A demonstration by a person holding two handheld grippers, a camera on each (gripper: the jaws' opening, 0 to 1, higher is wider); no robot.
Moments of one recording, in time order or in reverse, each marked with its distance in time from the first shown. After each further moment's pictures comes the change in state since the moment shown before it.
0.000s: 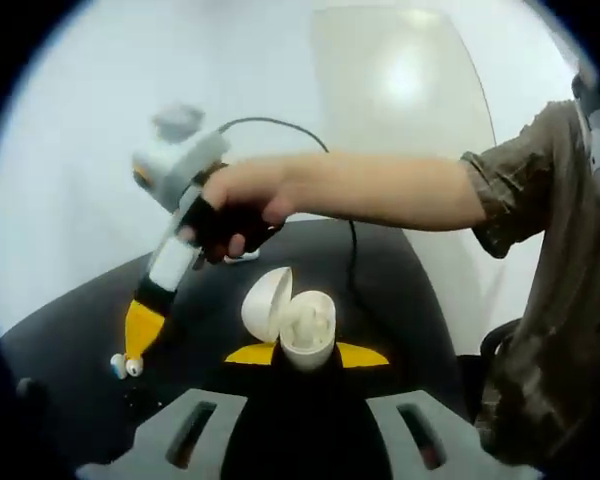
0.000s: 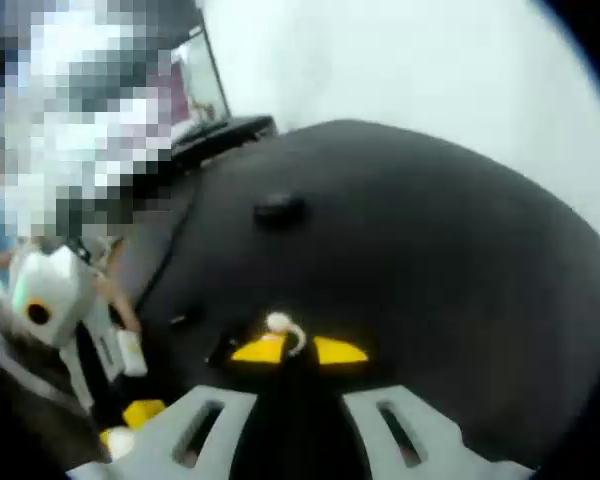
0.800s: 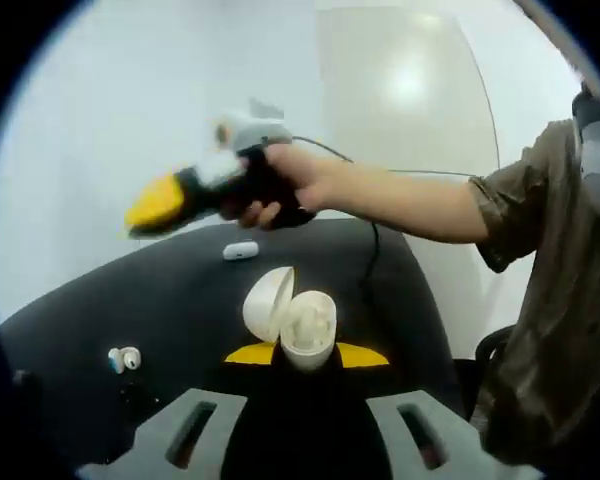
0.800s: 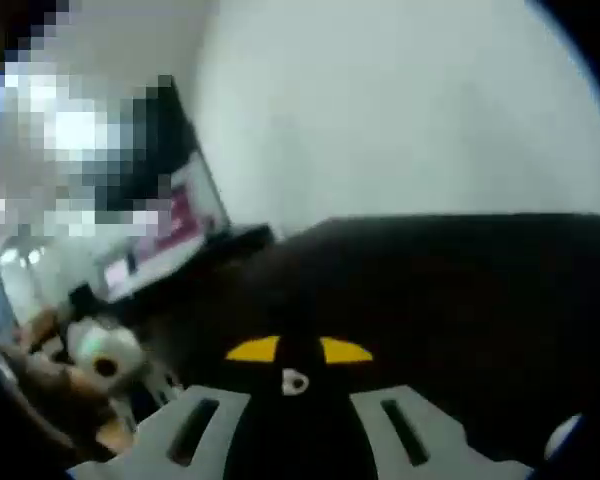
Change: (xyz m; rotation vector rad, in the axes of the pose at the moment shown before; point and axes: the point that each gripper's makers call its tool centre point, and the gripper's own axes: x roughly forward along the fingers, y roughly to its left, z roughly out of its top) left arm -0.002 0.002 -0.001 -0.030 0.006 -0.009; right arm -0.053 -0.009 0.041 0.143 -0.367 0.034
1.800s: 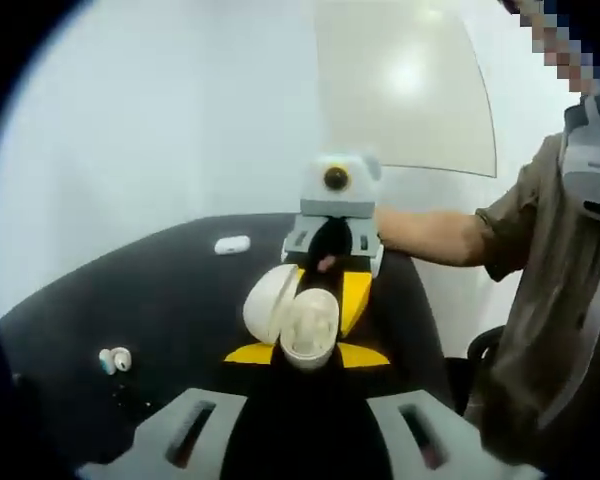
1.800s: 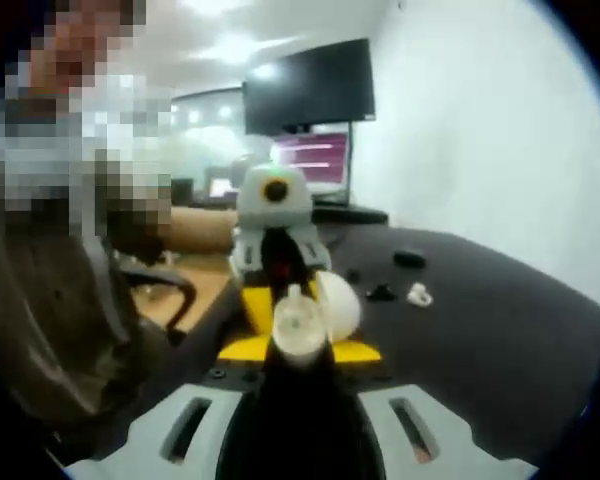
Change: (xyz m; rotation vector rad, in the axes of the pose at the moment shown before) left arm 0.001 -0.005 0.000 -0.019 0.028 -0.038; right arm -0.081 0.086 -0.114 -0.495 -0.088 0.417
